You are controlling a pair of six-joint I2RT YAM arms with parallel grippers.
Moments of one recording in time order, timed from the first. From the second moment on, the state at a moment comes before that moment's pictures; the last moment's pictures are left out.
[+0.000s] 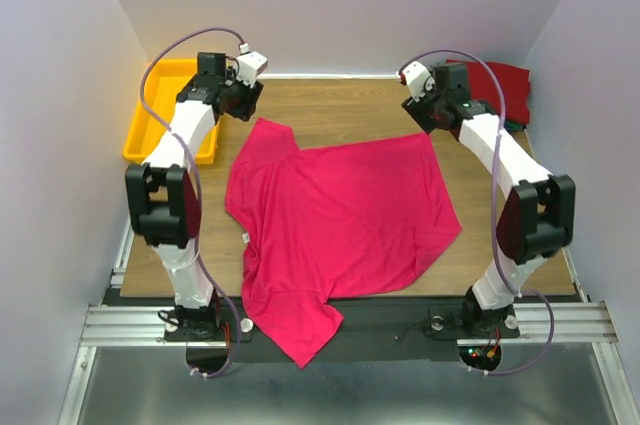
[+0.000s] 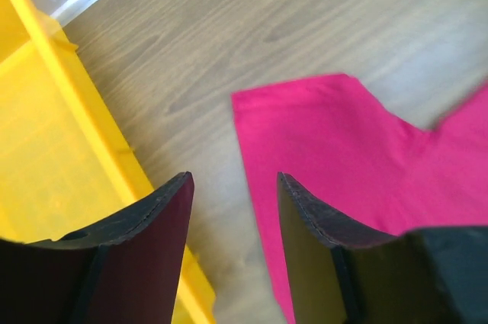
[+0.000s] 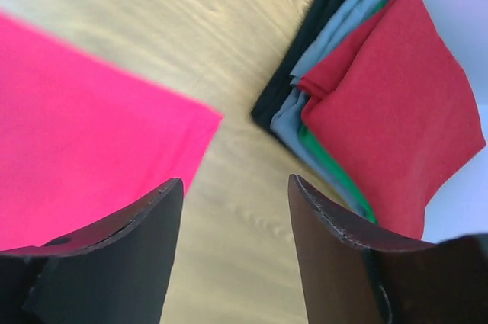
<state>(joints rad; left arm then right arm) -0.10 1.94 1.68 -0.43 0.25 0.42 0.20 1.80 1.49 -0.37 0.13 -0.63</state>
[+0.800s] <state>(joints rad) -0.10 1.93 1.34 -0.63 0.08 0.36 0.19 1.98 1.40 -0.72 -0.01 -0.52</state>
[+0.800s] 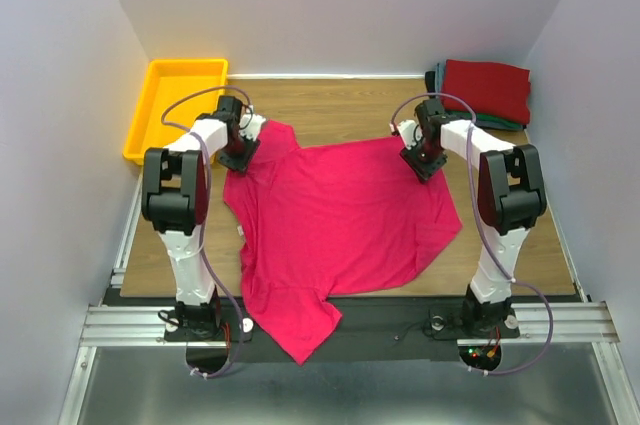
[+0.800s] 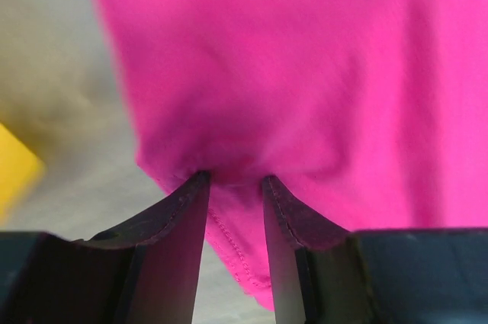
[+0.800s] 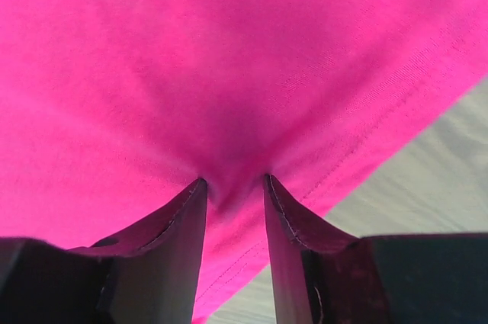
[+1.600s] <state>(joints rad) -0.11 1.98 1.77 -0.79 0.08 0.37 0.13 1.83 1.63 -0.95 -0.17 -0.54</state>
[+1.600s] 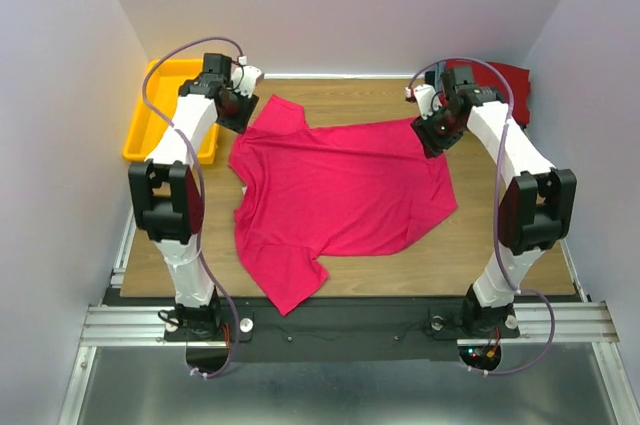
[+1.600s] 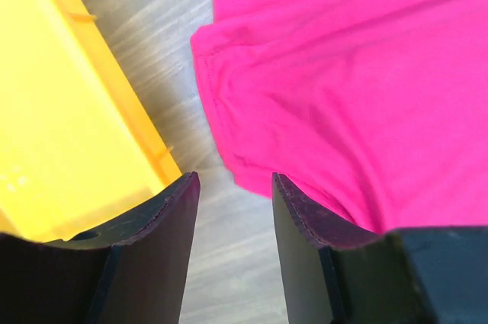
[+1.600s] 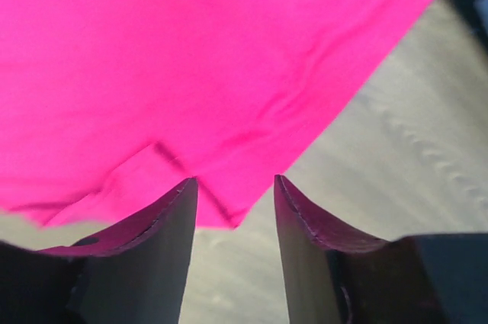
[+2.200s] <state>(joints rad) -0.19 1.83 1.31 -0.67 0.13 0.32 0.24 1.85 1.39 -1.00 -0.22 -0.34</state>
